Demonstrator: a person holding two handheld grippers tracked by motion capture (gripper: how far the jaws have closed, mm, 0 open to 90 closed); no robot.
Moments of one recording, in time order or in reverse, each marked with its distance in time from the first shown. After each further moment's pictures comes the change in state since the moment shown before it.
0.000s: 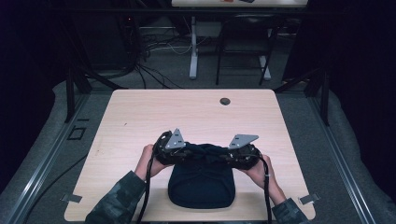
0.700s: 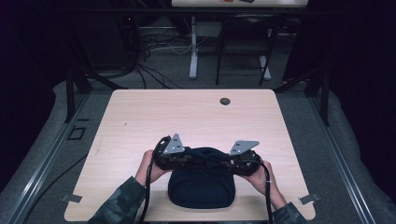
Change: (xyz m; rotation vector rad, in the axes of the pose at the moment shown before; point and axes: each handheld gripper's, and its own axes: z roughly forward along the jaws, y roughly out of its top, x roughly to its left) left arm -0.012 -0.010 0.000 -0.031 -0.035 -0.029; right arm 0.010 -0.014 0.000 0.021 0.026 0.016
